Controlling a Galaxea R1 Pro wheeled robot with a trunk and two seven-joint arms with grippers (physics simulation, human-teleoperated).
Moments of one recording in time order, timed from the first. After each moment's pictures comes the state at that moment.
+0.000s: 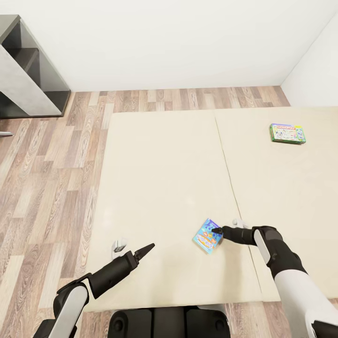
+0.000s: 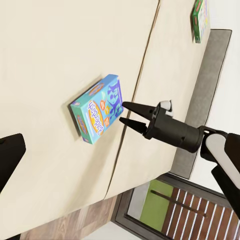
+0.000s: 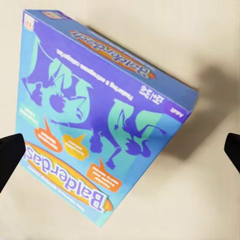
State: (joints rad) left arm -0.14 0.01 -0.05 -1.59 0.88 0.72 -0.32; right arm -0.76 -0.13 -0.20 -0.78 -0.10 0.82 0.50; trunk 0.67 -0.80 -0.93
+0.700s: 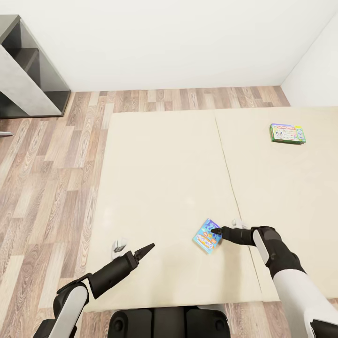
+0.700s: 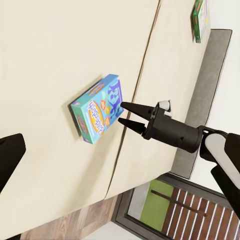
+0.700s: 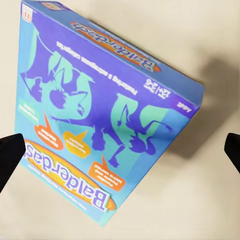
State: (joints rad) left arm -0.14 0.01 -0.05 -1.59 0.88 0.72 -0.32; right arm -0.76 -0.12 -0.20 -0.77 -0.11 0.82 0.49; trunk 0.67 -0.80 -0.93
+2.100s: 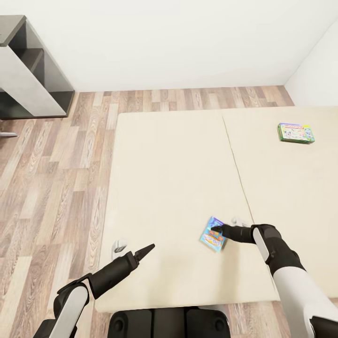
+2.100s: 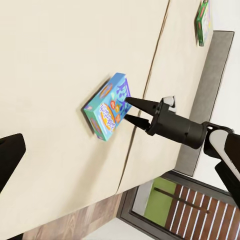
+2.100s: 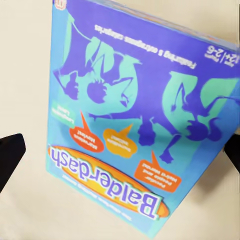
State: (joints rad) left arm -0.14 0.01 -0.05 -1.59 0.87 0.72 -0.32; right arm -0.78 -0.12 -0.20 -0.76 -0.11 0.81 0.49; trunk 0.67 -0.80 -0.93
